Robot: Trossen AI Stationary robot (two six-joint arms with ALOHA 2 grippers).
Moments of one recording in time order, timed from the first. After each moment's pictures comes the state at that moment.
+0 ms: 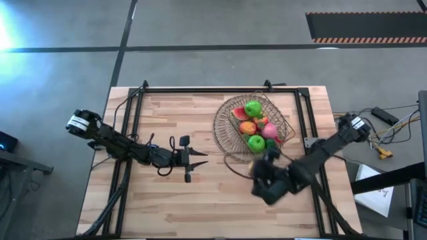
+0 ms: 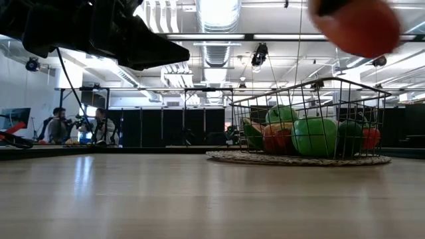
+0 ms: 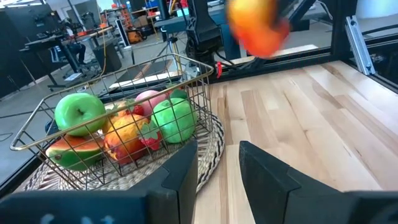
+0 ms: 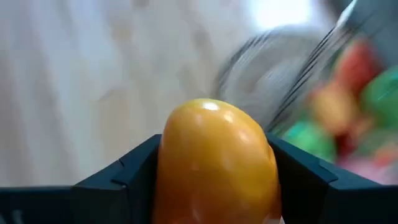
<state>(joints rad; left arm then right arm) -0.31 1.44 0.48 0.83 -0.42 0.13 0.62 1.59 1.39 -1.10 0.62 0.85</state>
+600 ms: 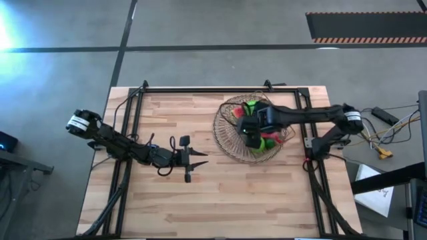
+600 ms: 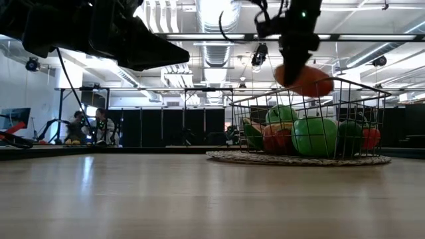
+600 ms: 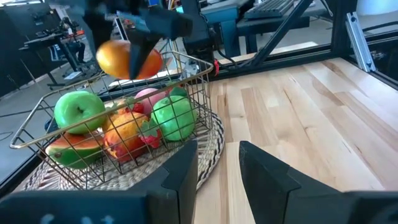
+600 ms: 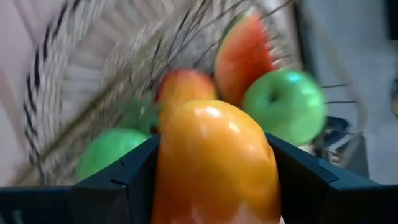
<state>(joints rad) -0.31 1.44 0.48 0.82 -0.42 0.14 -0.04 1.59 1.39 -1.15 0.40 0.13</state>
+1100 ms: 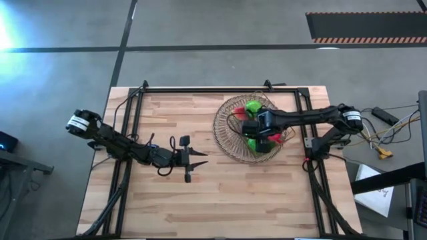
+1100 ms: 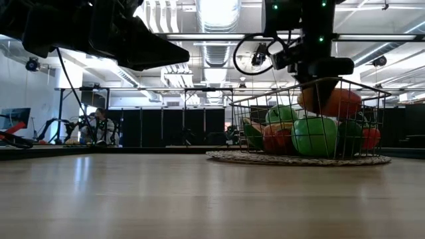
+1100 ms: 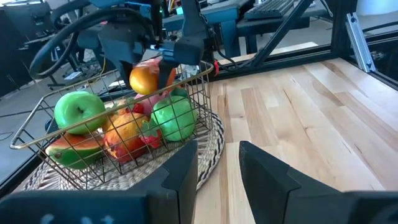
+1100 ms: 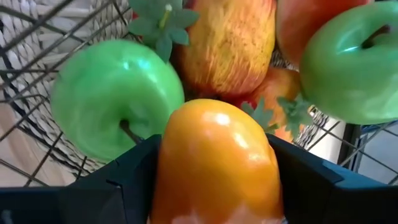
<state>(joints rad) -0.31 1.44 0.48 0.82 -0.42 0.14 -0.08 1.59 1.20 -1.15 0.31 -0.01</state>
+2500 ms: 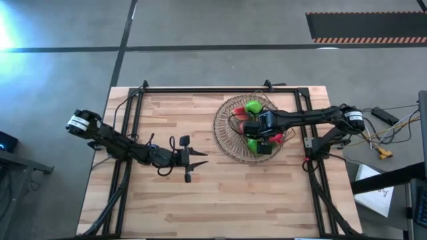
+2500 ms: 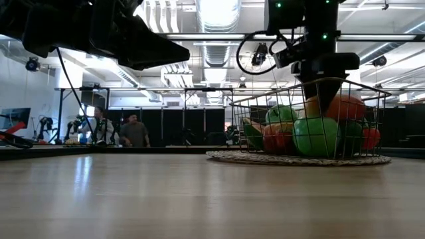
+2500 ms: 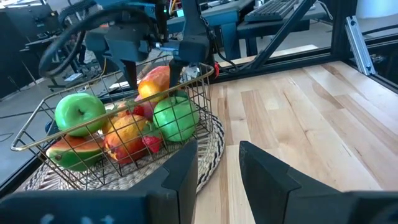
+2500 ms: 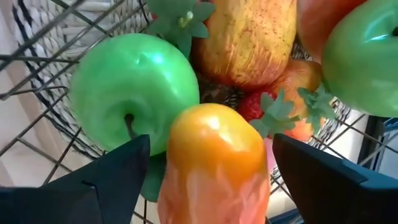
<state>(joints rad) -0.31 1.44 0.48 0.83 -0.42 0.14 -0.07 1.57 1.19 -1.16 0.25 0.01</state>
